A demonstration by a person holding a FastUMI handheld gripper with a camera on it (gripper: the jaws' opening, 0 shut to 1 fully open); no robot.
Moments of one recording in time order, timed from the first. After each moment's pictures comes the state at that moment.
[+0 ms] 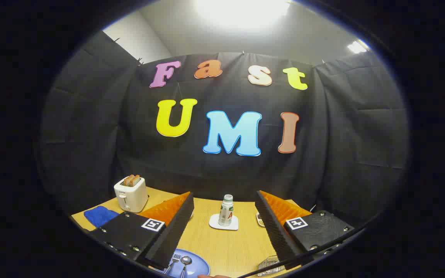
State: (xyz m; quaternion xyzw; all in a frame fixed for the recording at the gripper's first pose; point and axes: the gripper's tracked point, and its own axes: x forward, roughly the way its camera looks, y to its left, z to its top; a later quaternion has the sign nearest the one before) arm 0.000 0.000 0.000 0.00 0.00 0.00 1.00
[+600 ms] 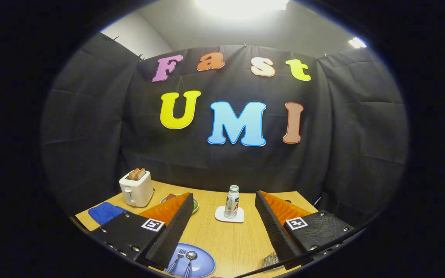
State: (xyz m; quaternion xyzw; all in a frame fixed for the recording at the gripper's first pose) arm -0.004 0.013 -0.029 0.01 0.05 0.02 1.00
